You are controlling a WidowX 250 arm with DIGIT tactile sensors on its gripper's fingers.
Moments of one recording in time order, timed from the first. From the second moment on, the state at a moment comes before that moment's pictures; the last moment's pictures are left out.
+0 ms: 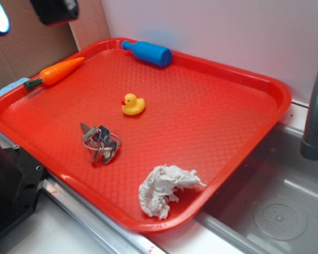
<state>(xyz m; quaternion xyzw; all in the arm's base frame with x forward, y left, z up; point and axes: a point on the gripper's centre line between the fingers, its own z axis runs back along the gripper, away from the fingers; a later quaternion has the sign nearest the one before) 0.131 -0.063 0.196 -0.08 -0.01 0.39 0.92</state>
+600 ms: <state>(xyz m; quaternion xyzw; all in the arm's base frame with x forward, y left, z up) 0.148 -0.129 0.125 -0.07 0.00 0.39 0.92</state>
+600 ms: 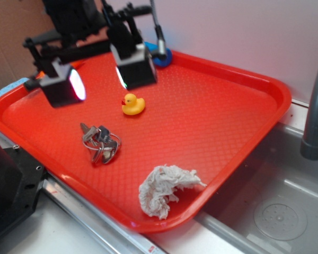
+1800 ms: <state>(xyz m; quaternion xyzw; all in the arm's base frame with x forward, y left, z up) 0.157 -0.171 0.019 -0.06 0.05 0.33 0.94</state>
